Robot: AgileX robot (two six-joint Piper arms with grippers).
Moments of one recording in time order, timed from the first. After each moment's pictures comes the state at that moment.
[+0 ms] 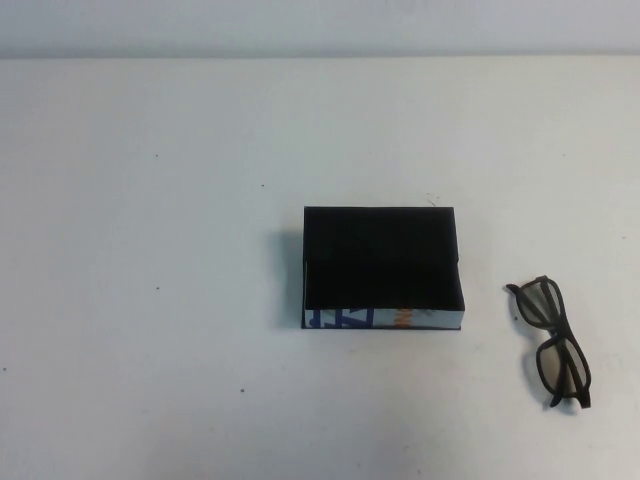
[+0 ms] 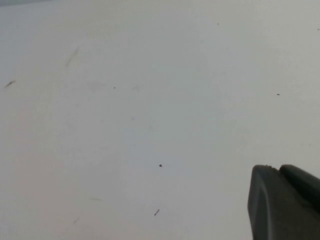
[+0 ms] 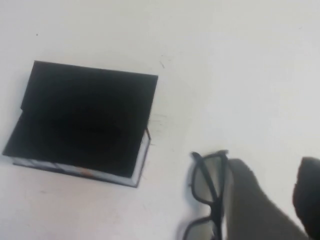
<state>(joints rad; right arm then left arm) 0.13 0.99 -0.88 0.29 0.64 -0.17 -0.03 -0.02 0.02 -0.01 0.36 0.08</state>
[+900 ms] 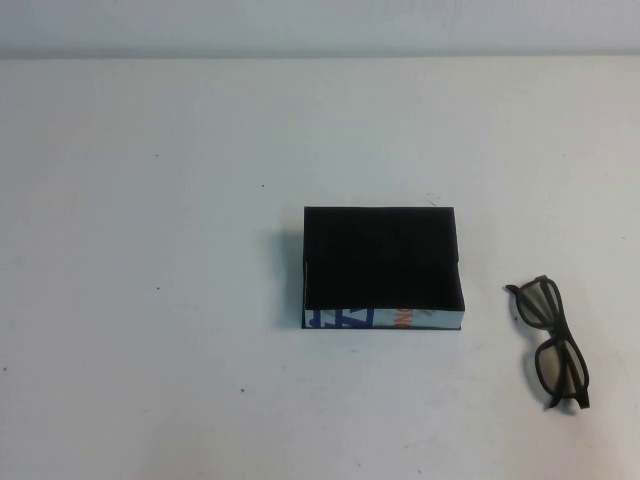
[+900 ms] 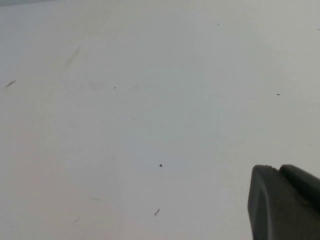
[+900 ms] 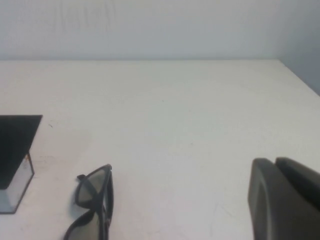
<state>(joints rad) -0.04 0.06 -0.03 0.16 0.17 -0.11 -0.03 -0.02 0.02 -0.01 0.36 0.08</state>
